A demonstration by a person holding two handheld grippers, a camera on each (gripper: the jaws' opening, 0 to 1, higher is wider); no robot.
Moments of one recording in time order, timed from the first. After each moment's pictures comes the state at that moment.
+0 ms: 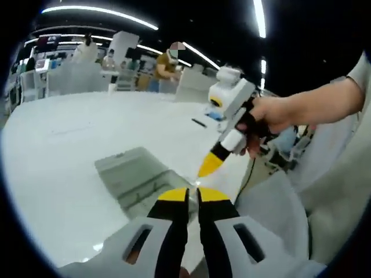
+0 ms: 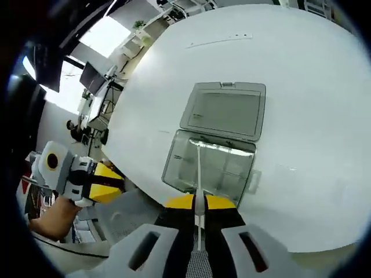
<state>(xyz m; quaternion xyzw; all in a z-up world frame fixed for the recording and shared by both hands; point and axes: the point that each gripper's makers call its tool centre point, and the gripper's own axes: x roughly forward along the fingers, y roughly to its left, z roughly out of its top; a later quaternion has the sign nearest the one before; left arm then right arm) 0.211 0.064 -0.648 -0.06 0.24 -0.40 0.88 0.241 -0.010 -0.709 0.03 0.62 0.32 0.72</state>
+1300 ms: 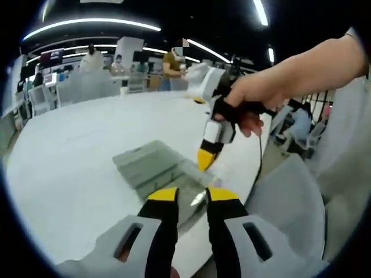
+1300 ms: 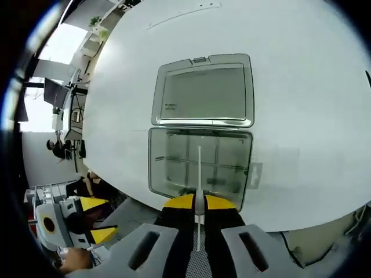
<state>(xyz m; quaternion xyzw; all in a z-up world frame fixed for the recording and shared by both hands) 0.201 0.087 -0.666 -0.01 0.24 -0.35 0.90 0.242 0.001 -0.735 0.04 0.71 0.21 0.67</state>
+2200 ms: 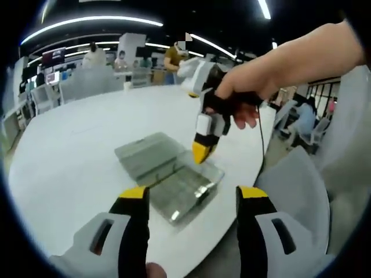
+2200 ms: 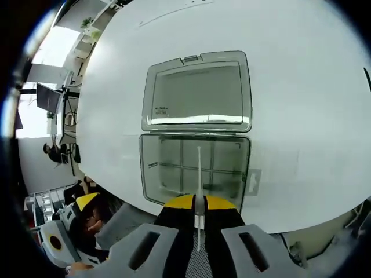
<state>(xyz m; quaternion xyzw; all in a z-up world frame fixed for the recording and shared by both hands) 0.193 0.089 -0.678 0.00 0.26 -0.34 0.90 0.251 0.002 -0.748 0.03 0.73 0.18 0.66</state>
